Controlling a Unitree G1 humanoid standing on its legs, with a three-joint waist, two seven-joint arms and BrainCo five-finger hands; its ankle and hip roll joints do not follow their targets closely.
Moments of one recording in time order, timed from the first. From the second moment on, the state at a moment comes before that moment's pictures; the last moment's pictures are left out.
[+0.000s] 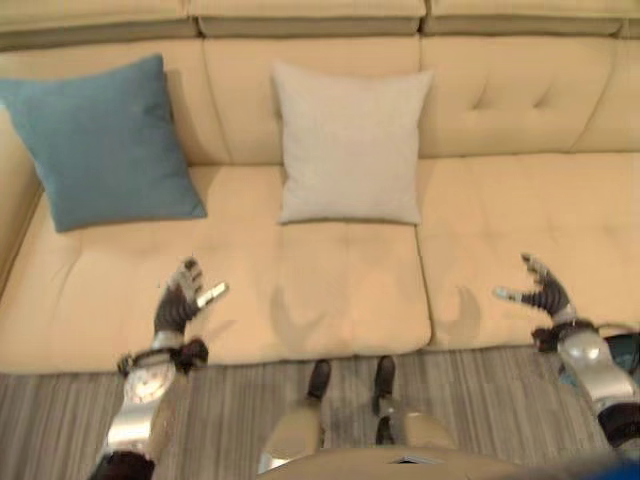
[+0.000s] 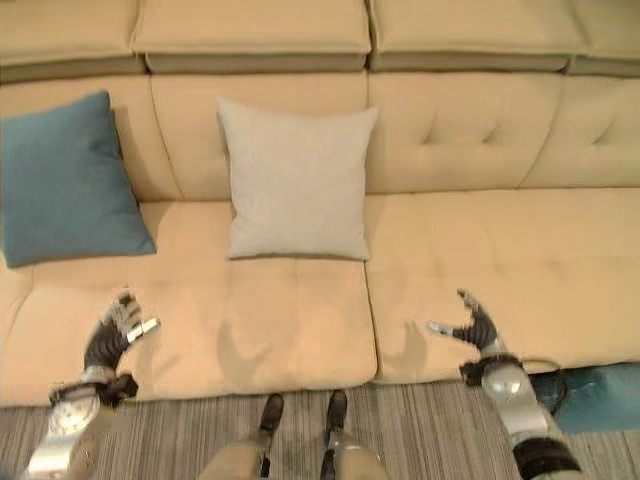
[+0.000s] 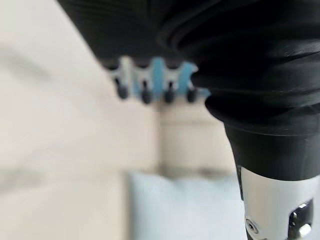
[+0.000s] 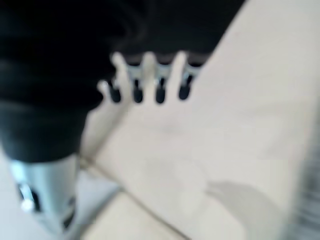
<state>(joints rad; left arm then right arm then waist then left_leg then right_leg) 0.23 0.44 -0.01 0.45 -0.54 -0.20 0.07 0.02 -0.59 0.11 0.61 0.05 -0.10 -0.08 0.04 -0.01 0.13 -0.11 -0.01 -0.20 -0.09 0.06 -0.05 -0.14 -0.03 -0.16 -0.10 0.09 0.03</state>
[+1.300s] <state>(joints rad) 0.03 0.30 -0.14 1.22 -0.17 -0.09 0.07 -0.11 -0.27 0.13 1.32 -0.02 -0.03 -0.13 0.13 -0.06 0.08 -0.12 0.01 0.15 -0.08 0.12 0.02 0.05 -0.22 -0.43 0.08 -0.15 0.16</state>
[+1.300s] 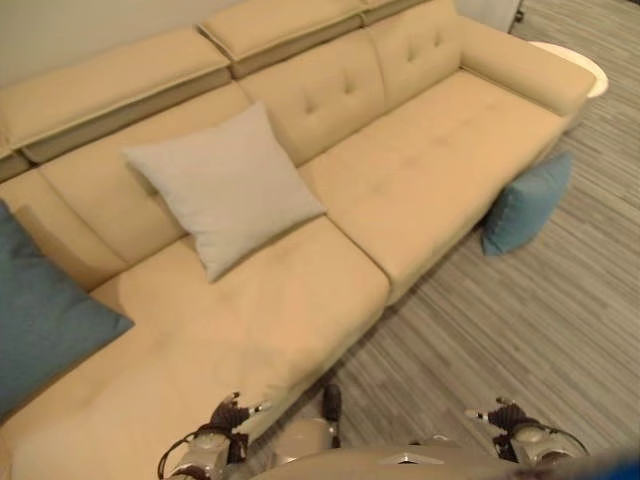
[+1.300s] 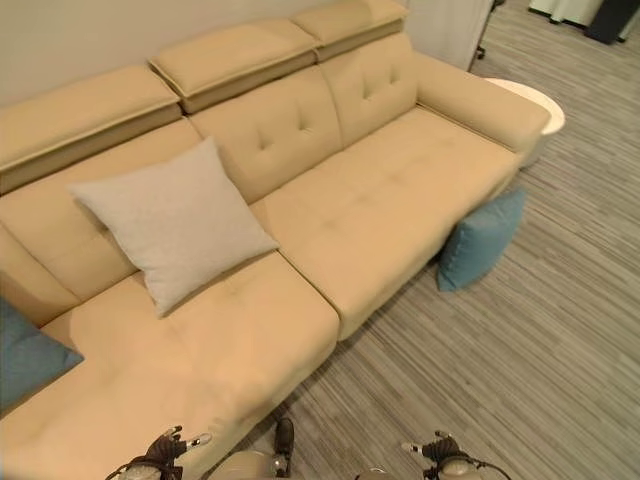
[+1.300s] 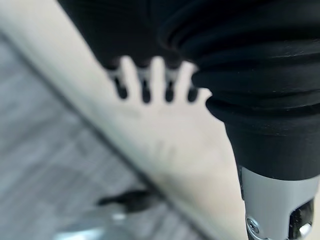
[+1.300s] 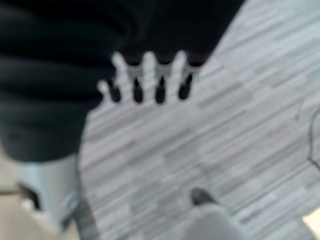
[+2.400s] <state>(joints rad) -0.07 0.28 -0.14 1.25 -0.17 -0.09 0.09 -0.12 -0.27 0.19 1.24 0.04 -0.05 -0.14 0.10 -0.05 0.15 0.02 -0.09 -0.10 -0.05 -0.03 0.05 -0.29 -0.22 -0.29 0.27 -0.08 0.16</state>
